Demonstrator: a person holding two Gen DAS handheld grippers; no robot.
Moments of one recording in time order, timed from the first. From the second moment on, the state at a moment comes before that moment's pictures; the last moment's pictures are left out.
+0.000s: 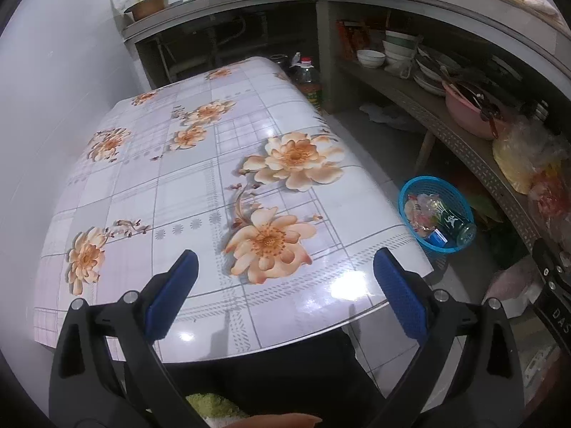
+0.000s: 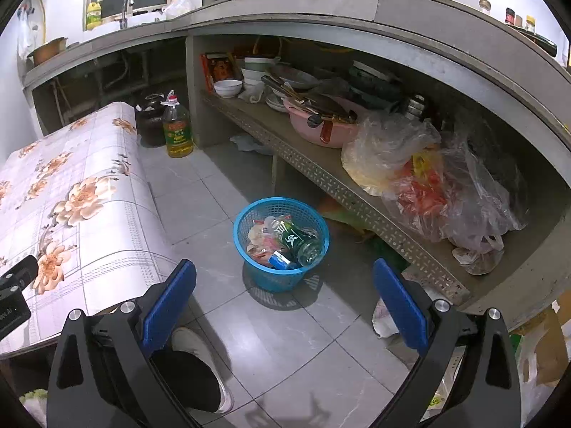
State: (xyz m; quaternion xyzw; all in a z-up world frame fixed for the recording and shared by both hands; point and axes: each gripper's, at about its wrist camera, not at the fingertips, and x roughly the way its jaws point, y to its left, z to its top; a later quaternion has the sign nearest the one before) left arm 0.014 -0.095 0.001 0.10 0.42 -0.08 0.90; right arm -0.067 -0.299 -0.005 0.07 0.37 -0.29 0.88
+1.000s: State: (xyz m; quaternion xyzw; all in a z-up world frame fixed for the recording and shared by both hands) left arm 0.013 -0.091 0.001 0.09 0.42 -0.08 0.90; right arm -0.065 -0.299 -0.003 0.06 0.37 -0.28 0.88
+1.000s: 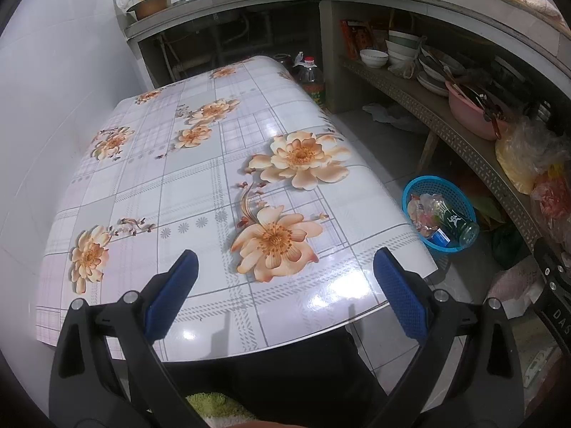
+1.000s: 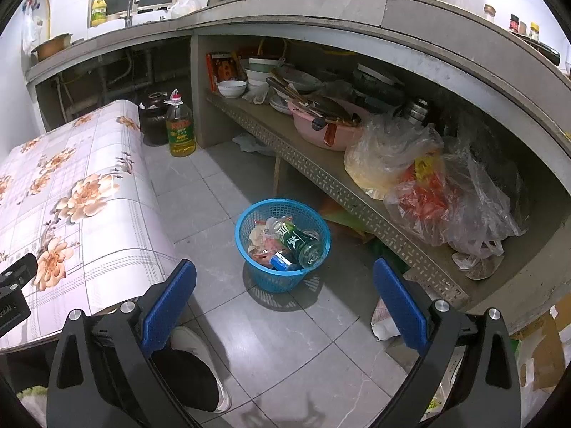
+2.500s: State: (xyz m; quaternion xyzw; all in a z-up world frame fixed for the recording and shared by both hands) left arm 0.013 -0.094 -0.002 0.10 0.43 -0.09 0.89; right arm -0.064 -0.299 0.002 0.06 0.37 -0.29 0.88
